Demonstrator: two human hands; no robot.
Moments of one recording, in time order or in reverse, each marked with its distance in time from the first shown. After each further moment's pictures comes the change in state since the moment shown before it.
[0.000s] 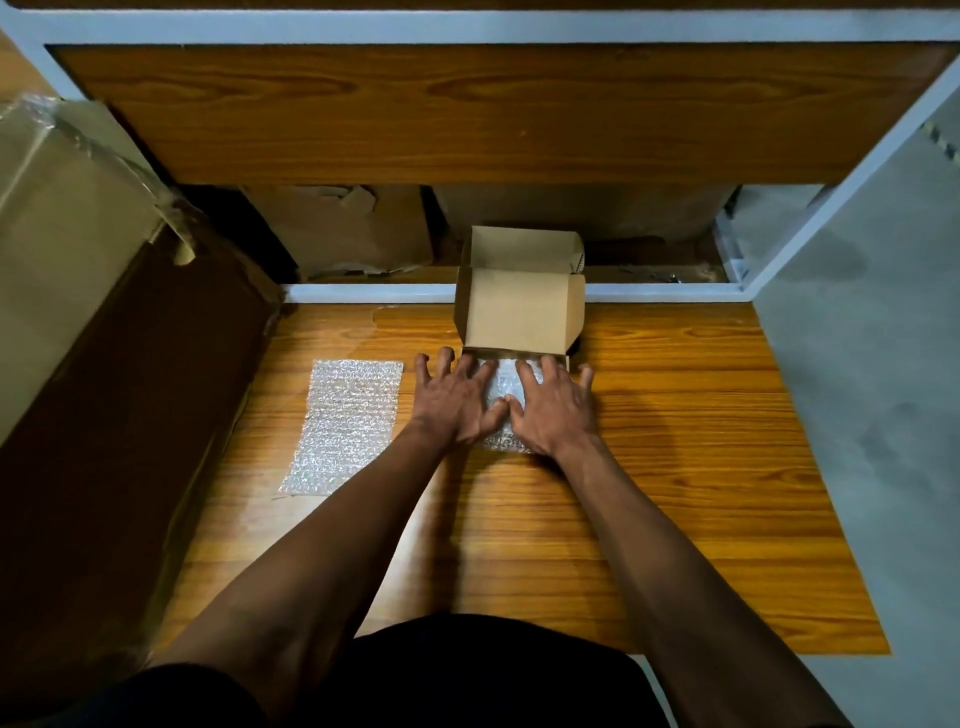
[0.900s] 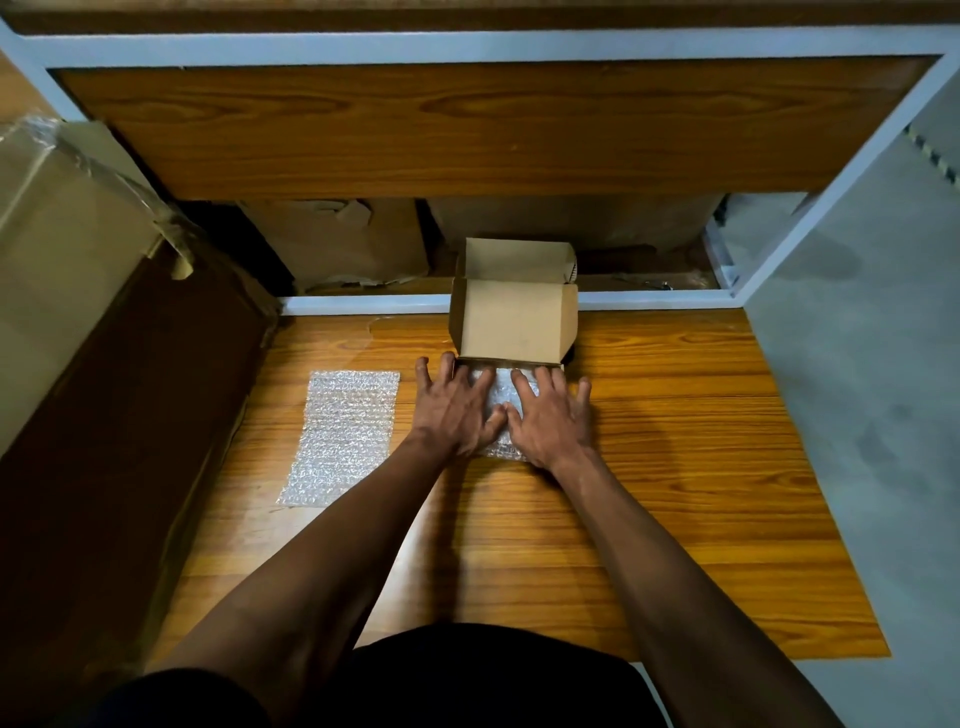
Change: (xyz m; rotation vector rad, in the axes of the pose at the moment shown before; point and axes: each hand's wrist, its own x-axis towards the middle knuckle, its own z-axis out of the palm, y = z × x) left_hand -0.007 0.010 -0.007 0.058 0.049 -0.008; right_hand -0.009 -0.001 0.002 -0.011 0.044 0.019
